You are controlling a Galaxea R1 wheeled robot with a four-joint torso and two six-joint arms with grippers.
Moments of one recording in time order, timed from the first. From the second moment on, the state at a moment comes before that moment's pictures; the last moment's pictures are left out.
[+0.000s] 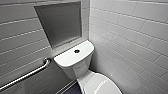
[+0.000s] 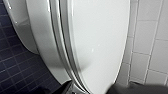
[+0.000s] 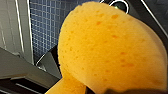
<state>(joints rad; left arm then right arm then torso) 0.82 2.73 -1.80 -0.56 0.05 -0.12 -1.55 2.44 -1.84 -0.23 0.33 0.60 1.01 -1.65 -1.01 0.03</state>
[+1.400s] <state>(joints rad) 0.78 2.86 -2.02 -0.56 0.03 -0.21 -1.54 2.45 -1.84 -0.23 0.33 0.60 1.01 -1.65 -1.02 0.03</state>
